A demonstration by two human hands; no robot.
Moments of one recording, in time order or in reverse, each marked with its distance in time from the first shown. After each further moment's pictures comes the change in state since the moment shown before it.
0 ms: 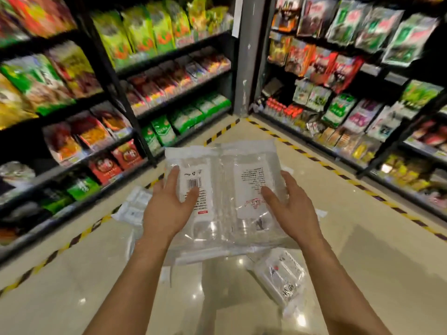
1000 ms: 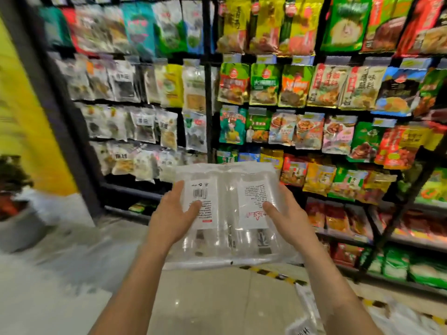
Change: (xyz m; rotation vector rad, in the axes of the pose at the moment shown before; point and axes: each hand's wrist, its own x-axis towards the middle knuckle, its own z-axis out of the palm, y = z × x) left_hand -0.367 -0.276 -0.539 0.020 0.874 -0.547; right_hand -0.335 -0.535 0.268 0.161 -0.759 -0.880
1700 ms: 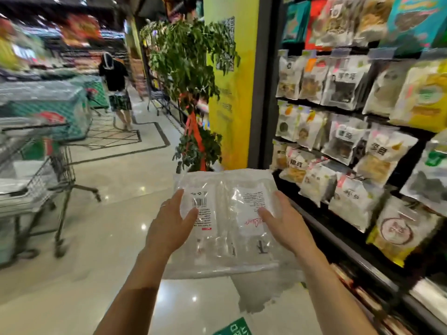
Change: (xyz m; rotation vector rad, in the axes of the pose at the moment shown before) left_hand 0.060 -0.357 -0.278 0.306 0.532 -0.622; right_hand 0.145 -0.268 0.491 -0.041 -0.692 -0.474
